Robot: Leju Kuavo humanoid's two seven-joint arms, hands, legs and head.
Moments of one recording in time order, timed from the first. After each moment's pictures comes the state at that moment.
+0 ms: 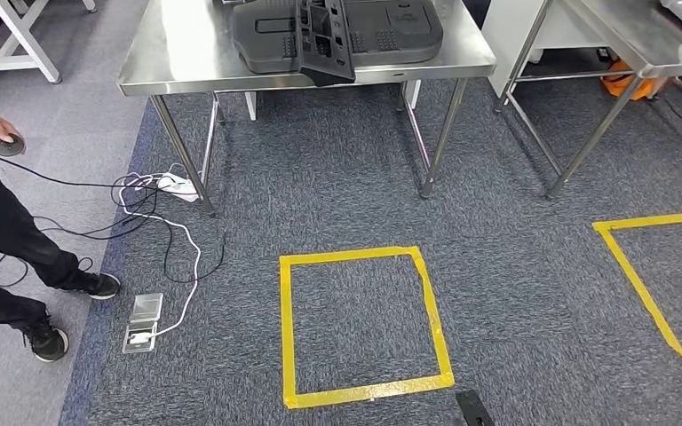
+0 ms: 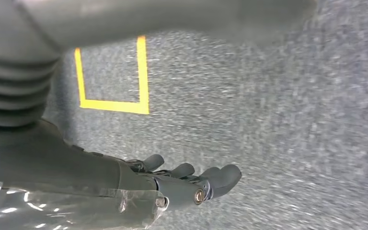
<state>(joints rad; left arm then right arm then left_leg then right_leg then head) -0.16 -0.01 -1.09 -0.38 1.19 0.46 -0.54 -0.01 -0.14 0.38 -0.53 -0.53 -0.58 -0.01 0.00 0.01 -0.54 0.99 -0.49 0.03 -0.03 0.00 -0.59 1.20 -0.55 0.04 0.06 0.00</state>
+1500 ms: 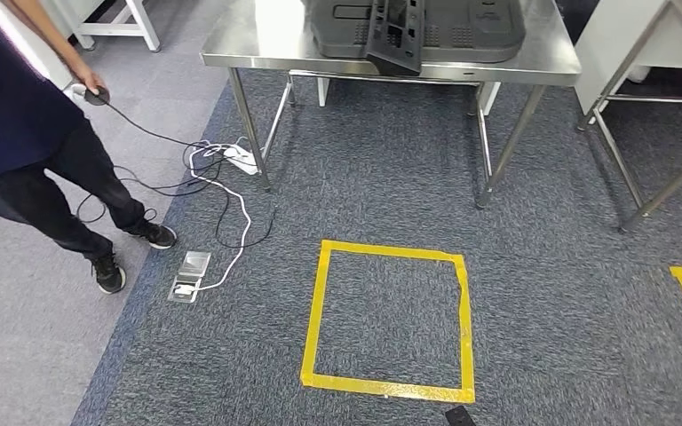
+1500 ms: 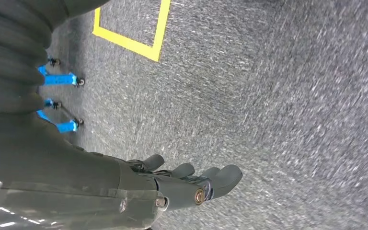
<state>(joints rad) -0.16 -0.01 -1.11 -0.38 1.17 0.46 -0.52 -0.01 -0.11 0.56 -0.45 -0.57 -0.62 0.01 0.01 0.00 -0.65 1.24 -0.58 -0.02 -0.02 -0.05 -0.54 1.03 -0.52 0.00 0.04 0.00</state>
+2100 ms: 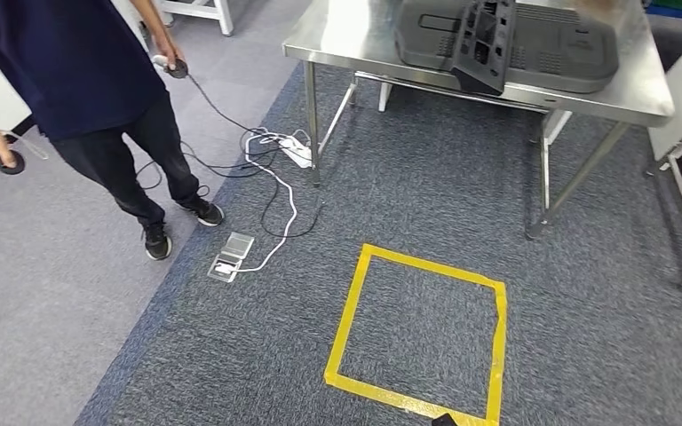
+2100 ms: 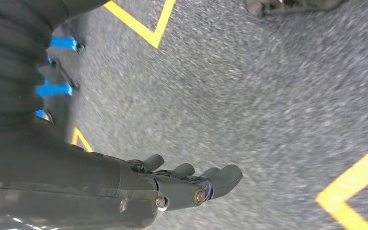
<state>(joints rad) -0.14 -0.01 -1.12 -0.39 1.19 0.50 -0.48 -0.02 -0.09 0.65 -0.44 -0.59 -0.61 0.02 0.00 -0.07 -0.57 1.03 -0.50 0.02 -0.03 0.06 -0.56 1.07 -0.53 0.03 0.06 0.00</state>
